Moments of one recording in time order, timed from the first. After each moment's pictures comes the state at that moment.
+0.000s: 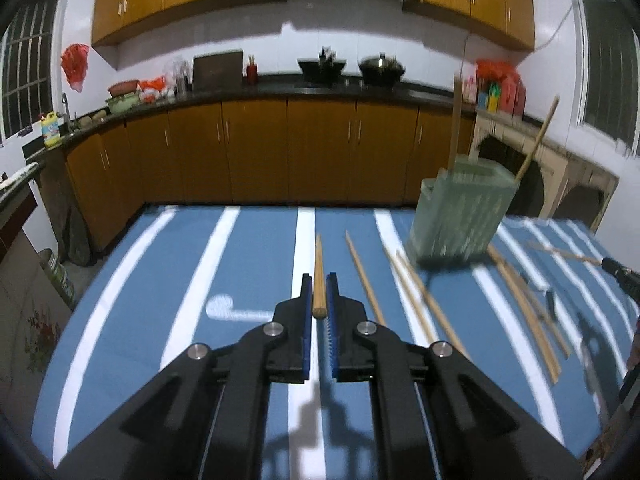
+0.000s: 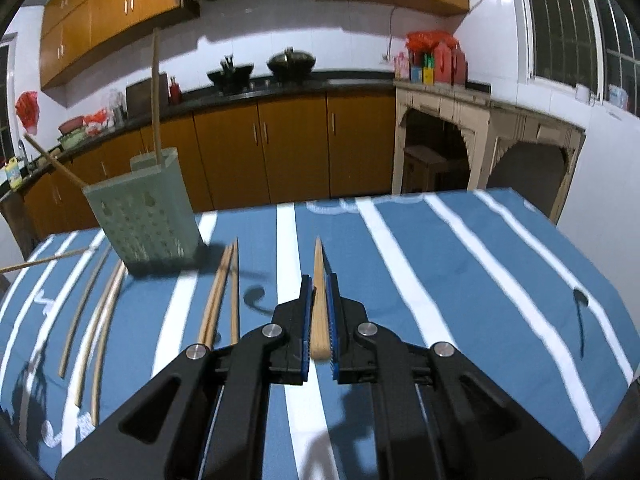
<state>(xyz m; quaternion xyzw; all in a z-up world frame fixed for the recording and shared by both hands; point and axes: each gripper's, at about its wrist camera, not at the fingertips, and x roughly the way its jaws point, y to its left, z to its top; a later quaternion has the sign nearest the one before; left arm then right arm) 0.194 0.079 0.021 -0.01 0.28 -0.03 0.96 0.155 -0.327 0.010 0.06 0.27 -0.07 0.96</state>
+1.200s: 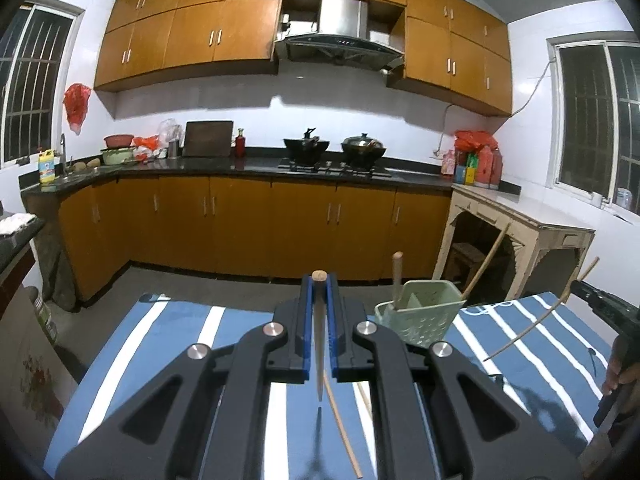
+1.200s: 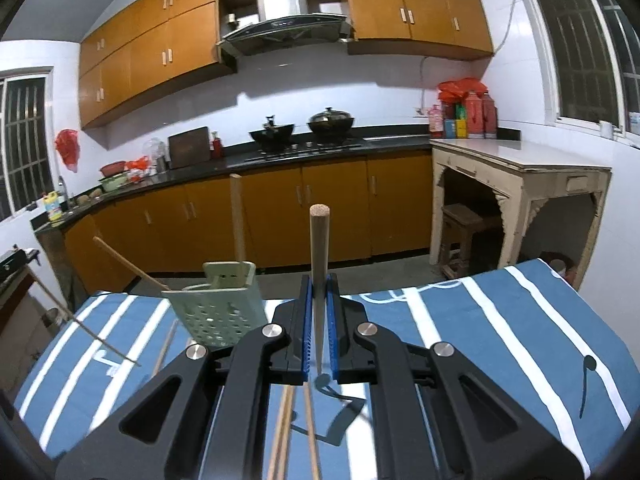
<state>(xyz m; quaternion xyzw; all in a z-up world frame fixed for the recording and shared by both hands) 0.172 0.067 0.125 -0.03 0.16 -0.07 0.98 0.152 -0.305 0.105 0.08 0.19 0.01 0.98</state>
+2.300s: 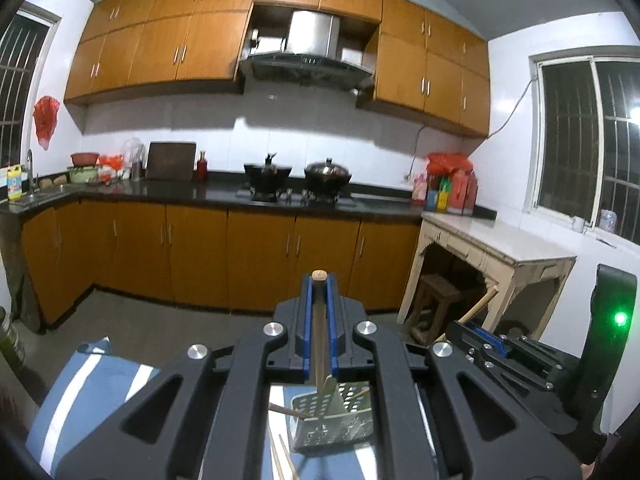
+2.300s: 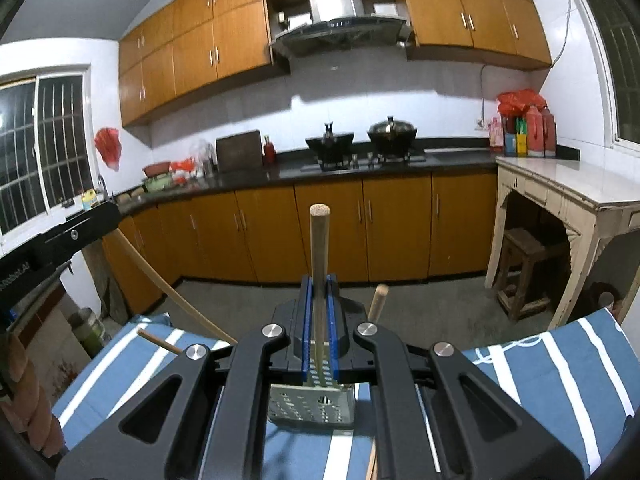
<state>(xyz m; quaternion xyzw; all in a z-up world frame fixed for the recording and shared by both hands) 0.271 -0.041 0.188 -0.04 0.13 -0.11 0.98 0.242 -0.231 0.143 0.07 0.18 0.09 0.98</state>
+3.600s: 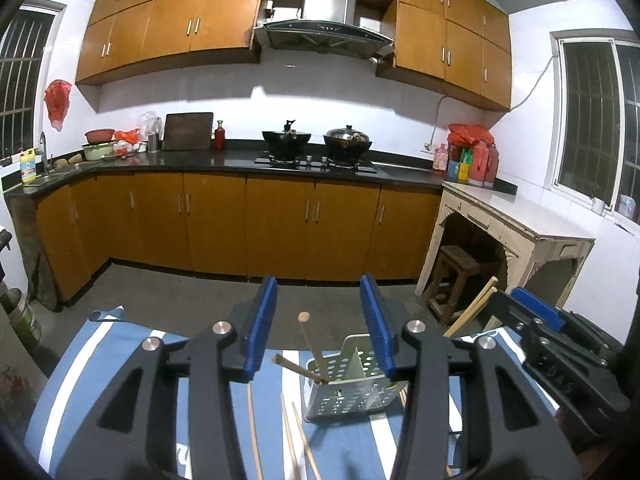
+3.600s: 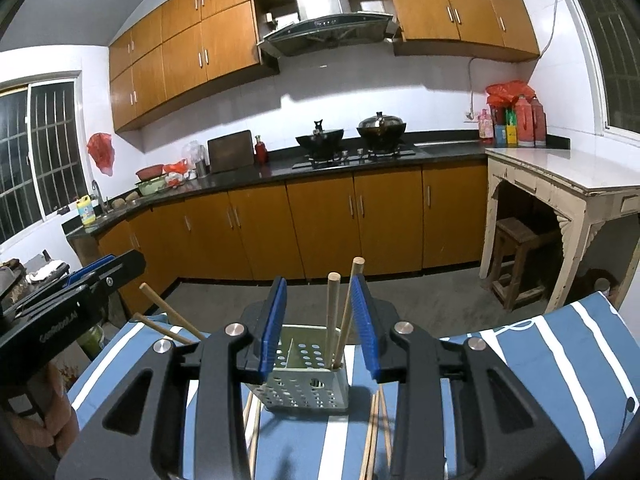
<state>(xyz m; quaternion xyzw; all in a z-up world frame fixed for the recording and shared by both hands) 0.268 -0.029 0.155 -0.04 0.19 -0.07 0.98 0.222 -0.240 0.147 0.08 0.18 0.08 0.98</state>
